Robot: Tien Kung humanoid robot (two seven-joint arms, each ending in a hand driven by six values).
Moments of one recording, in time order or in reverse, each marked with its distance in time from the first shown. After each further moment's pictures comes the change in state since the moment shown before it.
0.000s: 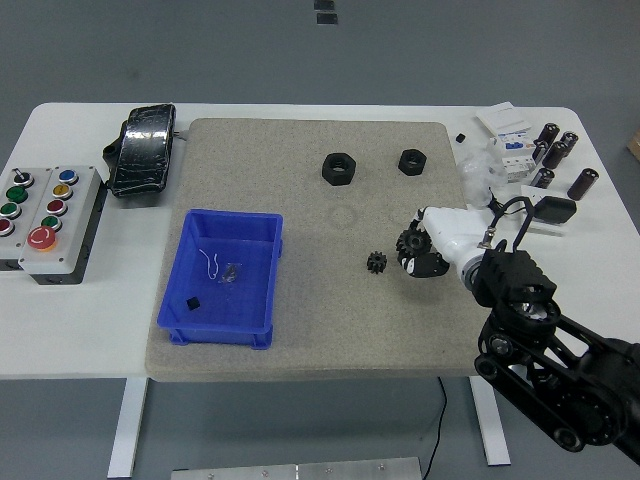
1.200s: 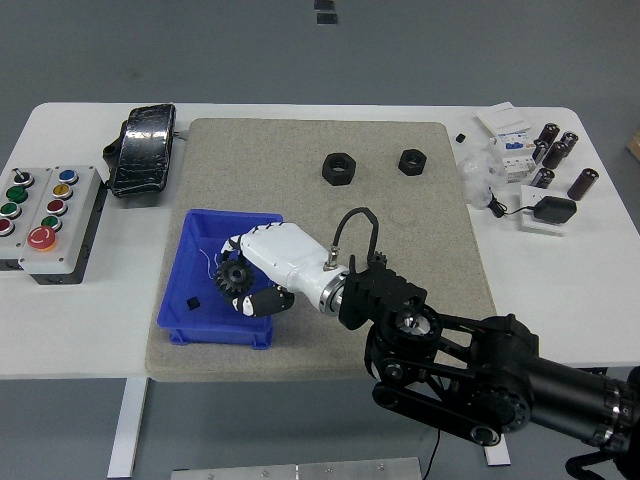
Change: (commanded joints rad) left arm -0.007 0.003 -0.156 0.000 0.105 -0.006 0.054; right arm 0.239 0.177 -0.390 -0.092 0.171 -0.123 0.212
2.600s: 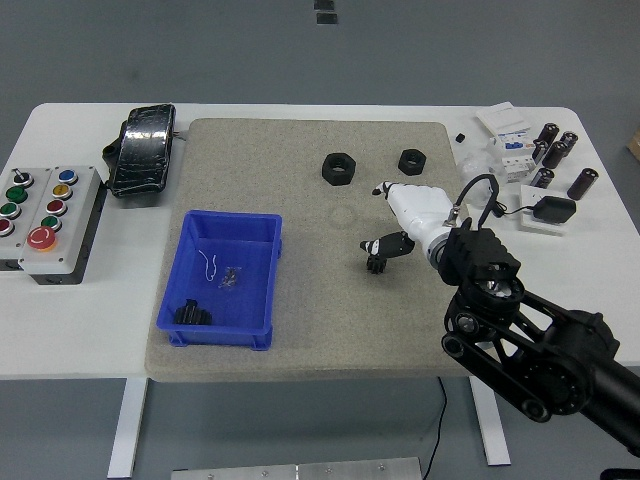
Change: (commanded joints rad) left arm 0.001 -0.008 0.005 0.000 0.000 0.005 -0.007; right arm -0.167 -0.121 0.363 -0.020 -0.141 0.194 -0.239
